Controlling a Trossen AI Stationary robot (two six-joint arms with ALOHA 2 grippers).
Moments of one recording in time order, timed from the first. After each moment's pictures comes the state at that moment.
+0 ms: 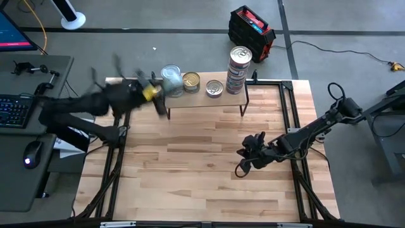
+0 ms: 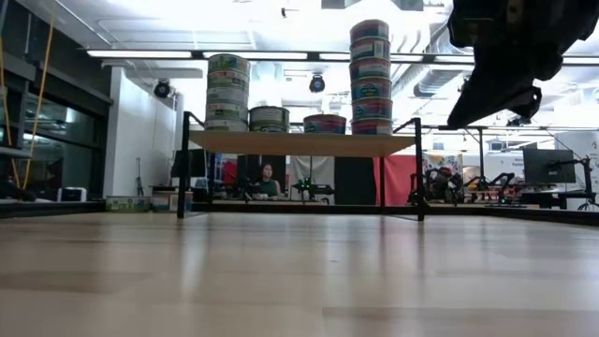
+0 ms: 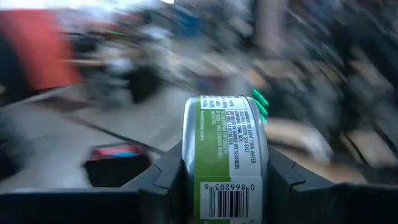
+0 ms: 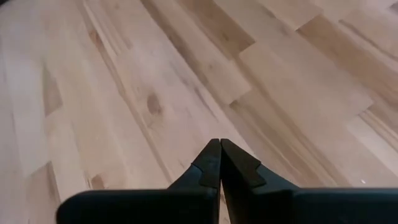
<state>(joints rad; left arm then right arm) -0.04 1.03 1.19 -0.27 -0.62 0.06 0.48 1.29 0.75 -0.41 0.48 0.97</state>
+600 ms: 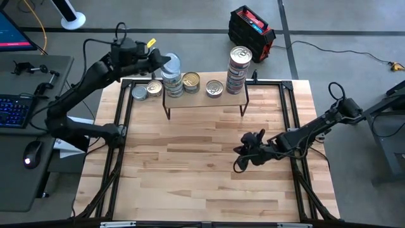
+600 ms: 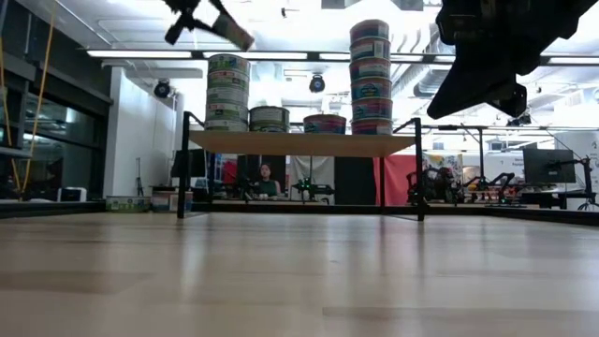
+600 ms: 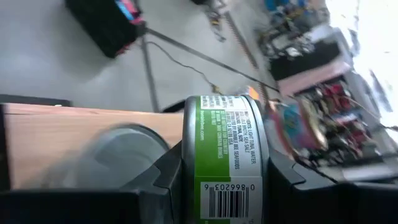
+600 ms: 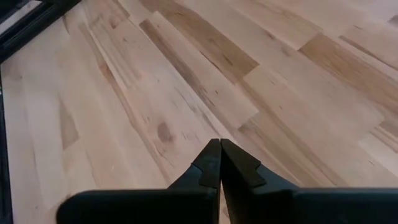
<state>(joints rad) 0.68 1.18 1.38 -0.58 0.03 -0.95 0.44 1.29 0.75 -0.33 0.50 0.99</state>
